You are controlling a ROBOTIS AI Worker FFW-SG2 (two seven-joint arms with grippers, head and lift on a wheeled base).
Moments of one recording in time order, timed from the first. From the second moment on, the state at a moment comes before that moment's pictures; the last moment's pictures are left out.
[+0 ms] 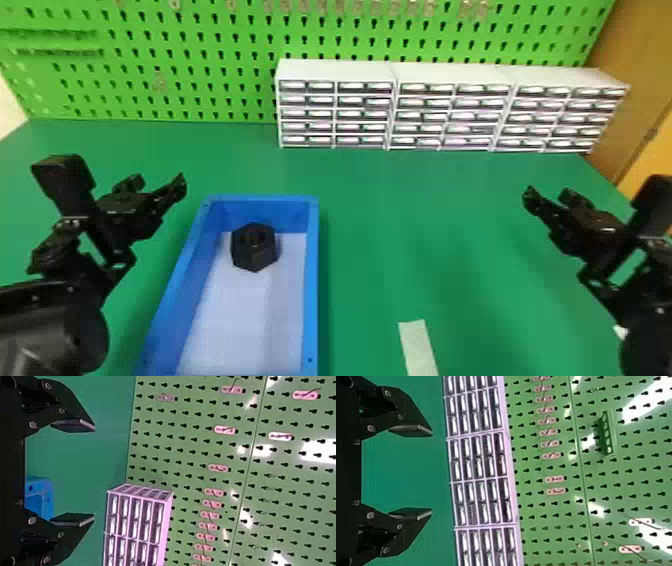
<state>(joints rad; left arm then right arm) -0.08 0.01 0.26 -1.73 0.11 0.35 -0.36 -0.03 -0.12 -0.35 -1.76 -0.21 0.38 0.35</state>
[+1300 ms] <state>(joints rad) -0.07 0.01 0.24 -1.74 0.13 0.35 -0.34 -0.10 -0.13 -0.36 -1.69 -0.16 0.48 0.50</state>
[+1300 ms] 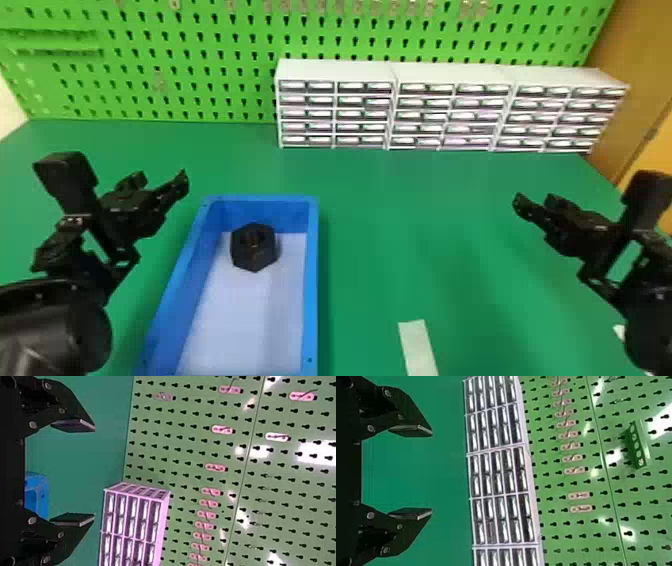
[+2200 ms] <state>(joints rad) -0.08 0.01 0.23 -1.73 0.14 0.35 -0.32 -0.11 -0.14 -0.36 -1.68 -0.15 0.48 0.50</state>
